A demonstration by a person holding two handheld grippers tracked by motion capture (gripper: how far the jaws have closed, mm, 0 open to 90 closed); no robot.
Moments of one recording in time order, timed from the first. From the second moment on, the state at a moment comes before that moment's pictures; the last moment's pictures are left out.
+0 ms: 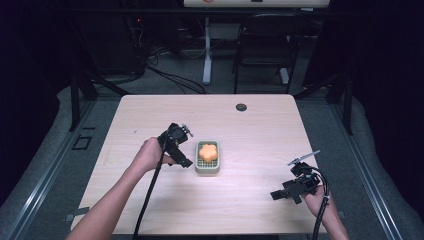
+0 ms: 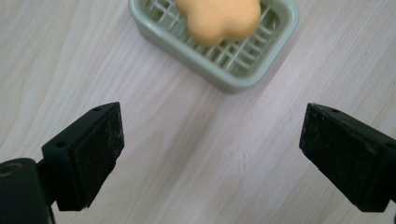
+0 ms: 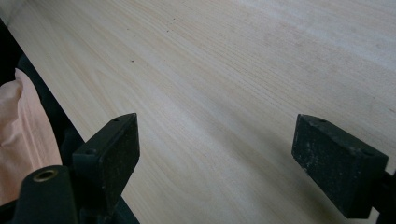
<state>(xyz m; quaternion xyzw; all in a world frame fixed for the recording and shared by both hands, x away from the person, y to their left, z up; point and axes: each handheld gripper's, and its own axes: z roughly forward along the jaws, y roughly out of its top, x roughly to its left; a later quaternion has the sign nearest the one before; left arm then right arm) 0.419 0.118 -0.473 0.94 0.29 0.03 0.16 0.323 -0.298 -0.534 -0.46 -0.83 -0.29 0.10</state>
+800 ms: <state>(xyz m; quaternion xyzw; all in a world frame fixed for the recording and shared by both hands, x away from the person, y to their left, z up) 0.371 0.186 -0.488 0.93 0.34 0.04 0.15 0.322 -0.297 -0.535 -0.47 -0.83 -0.30 0.09</state>
